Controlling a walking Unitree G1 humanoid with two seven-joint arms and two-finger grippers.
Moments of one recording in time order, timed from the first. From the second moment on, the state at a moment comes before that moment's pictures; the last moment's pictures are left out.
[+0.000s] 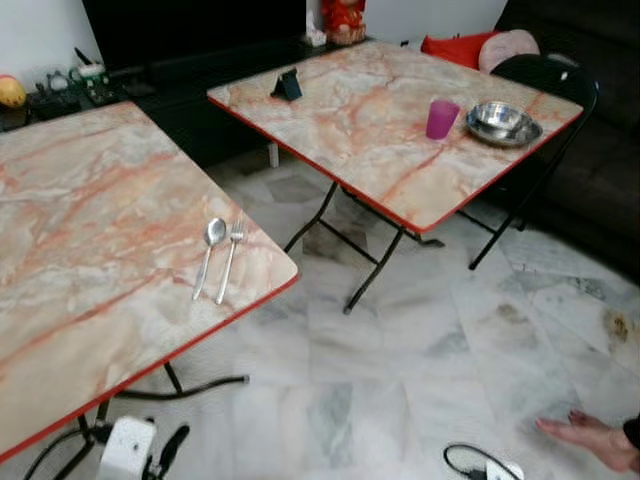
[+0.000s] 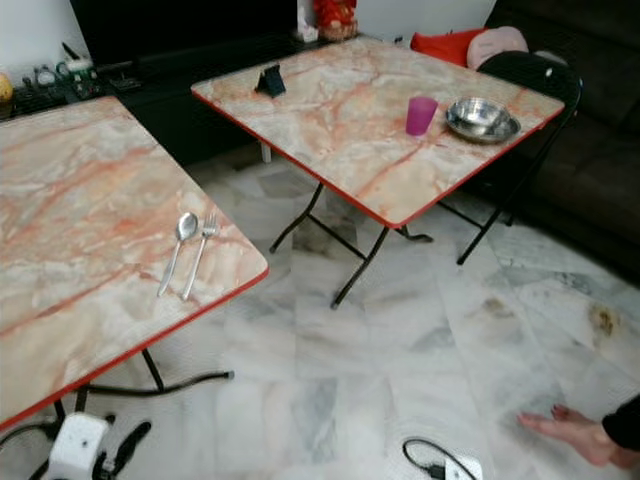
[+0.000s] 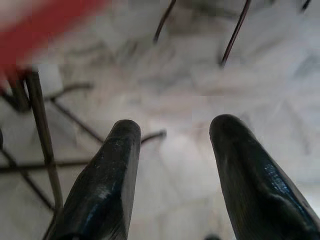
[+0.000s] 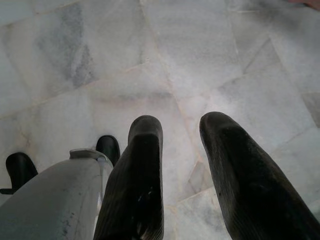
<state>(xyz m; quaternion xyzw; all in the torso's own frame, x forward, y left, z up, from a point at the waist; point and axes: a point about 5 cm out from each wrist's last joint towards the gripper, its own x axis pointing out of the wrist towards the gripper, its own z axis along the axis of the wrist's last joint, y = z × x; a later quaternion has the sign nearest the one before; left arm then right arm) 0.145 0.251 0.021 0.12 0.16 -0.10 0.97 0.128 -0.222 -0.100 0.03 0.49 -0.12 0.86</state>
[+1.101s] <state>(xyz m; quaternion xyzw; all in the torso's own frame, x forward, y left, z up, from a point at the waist) 0.264 0.177 0.123 0.01 -0.01 -0.07 1.00 0.135 -0.222 -0.097 0.03 0.48 -0.13 0.86</state>
